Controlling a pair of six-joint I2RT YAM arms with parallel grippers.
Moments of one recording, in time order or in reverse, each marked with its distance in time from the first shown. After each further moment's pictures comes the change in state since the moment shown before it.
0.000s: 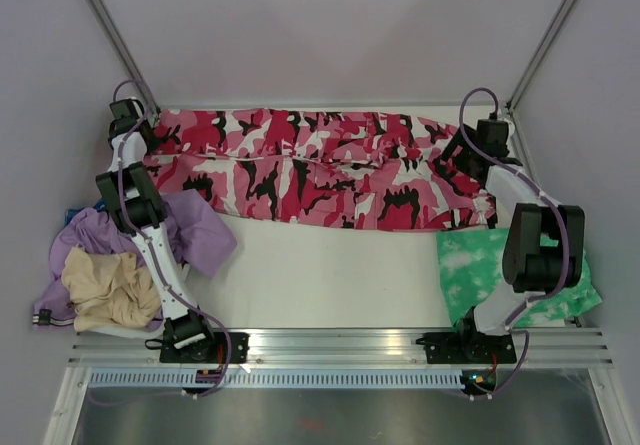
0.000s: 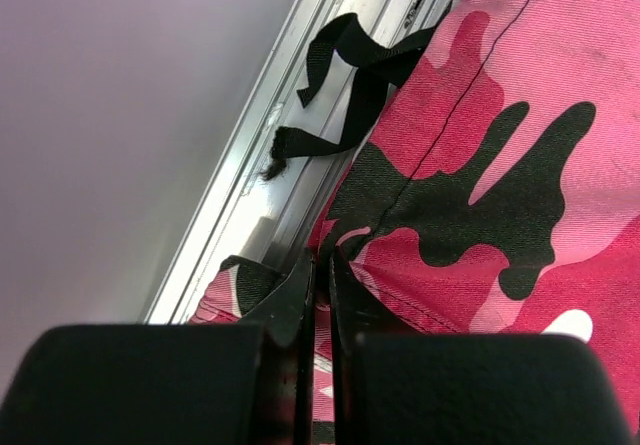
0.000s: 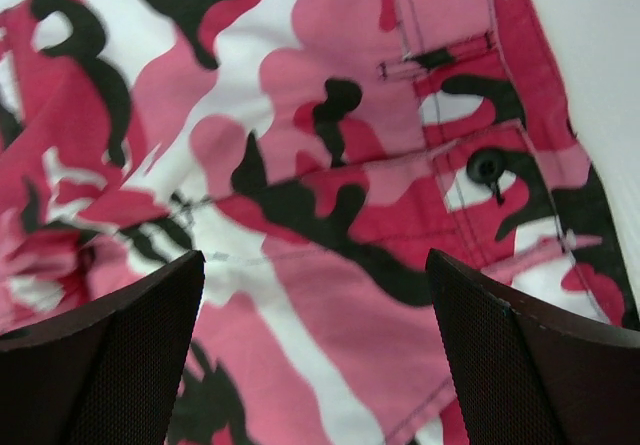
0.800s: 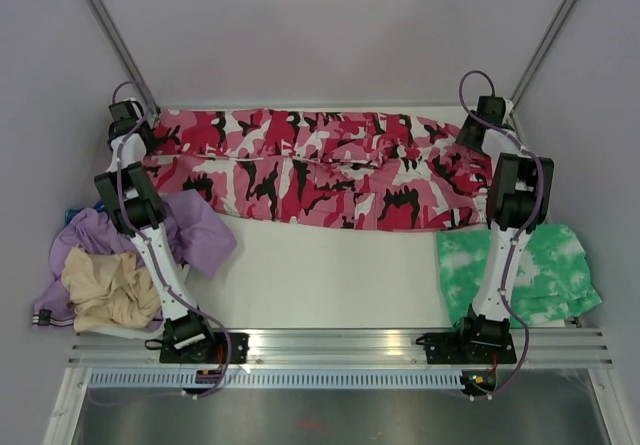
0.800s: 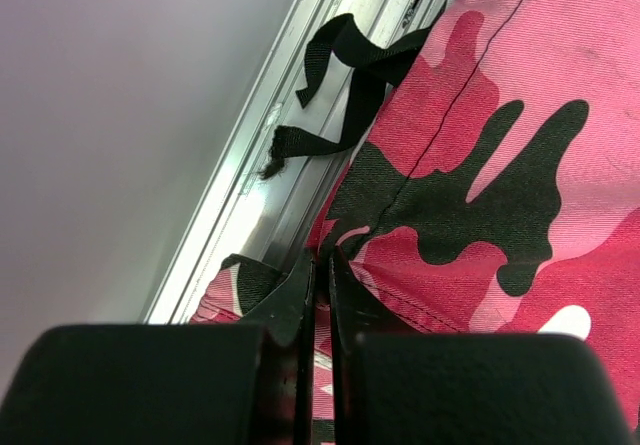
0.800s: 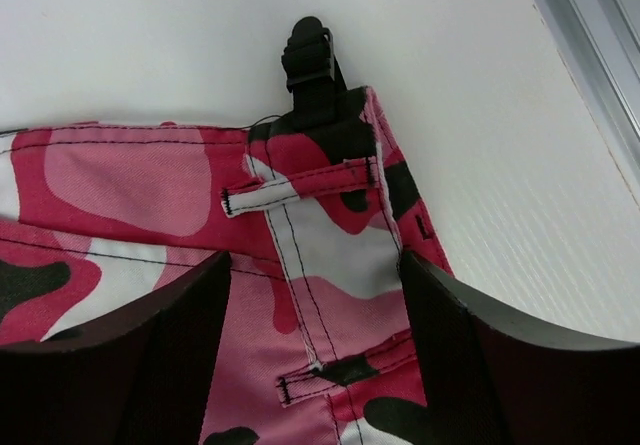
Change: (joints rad) left arm 0.003 -0.021 -0.042 0.037 0.015 0.000; right arm -0.081 0.667 0.681 -0.126 0.166 -0.182
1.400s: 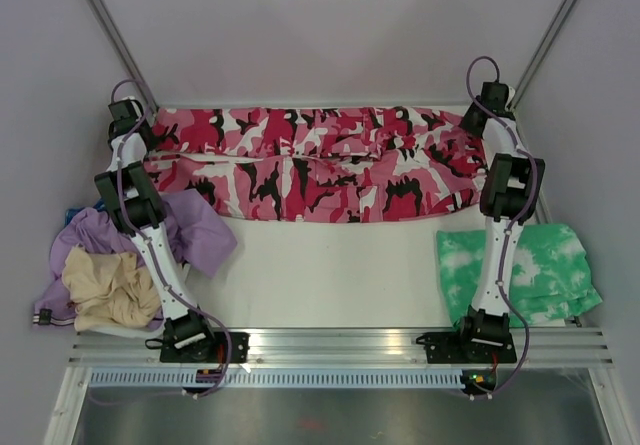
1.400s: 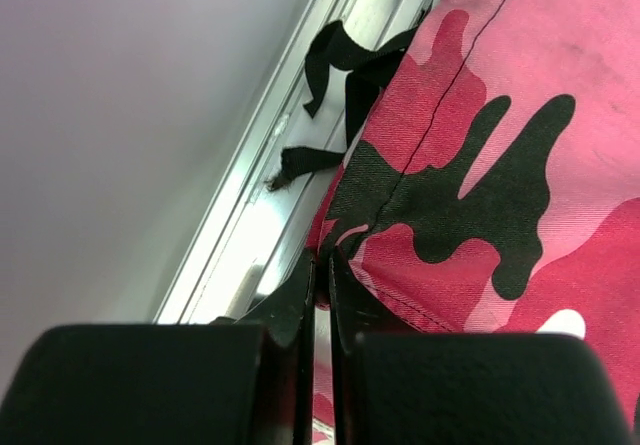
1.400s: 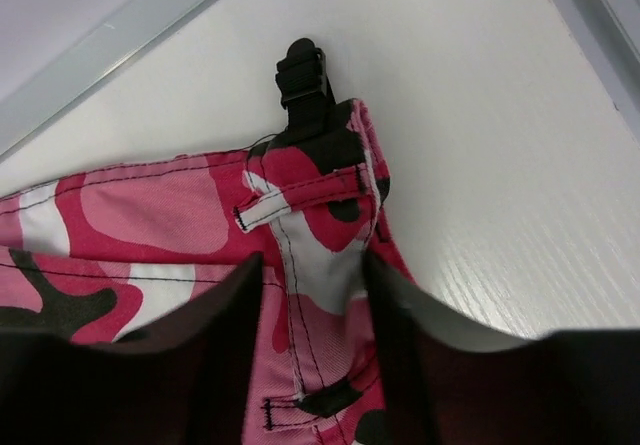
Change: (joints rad) left arm 0.000 -0.002 -0.001 0.017 -0.013 -0.002; right arm -0.013 0.249 0.429 -0.119 -0.089 0.067
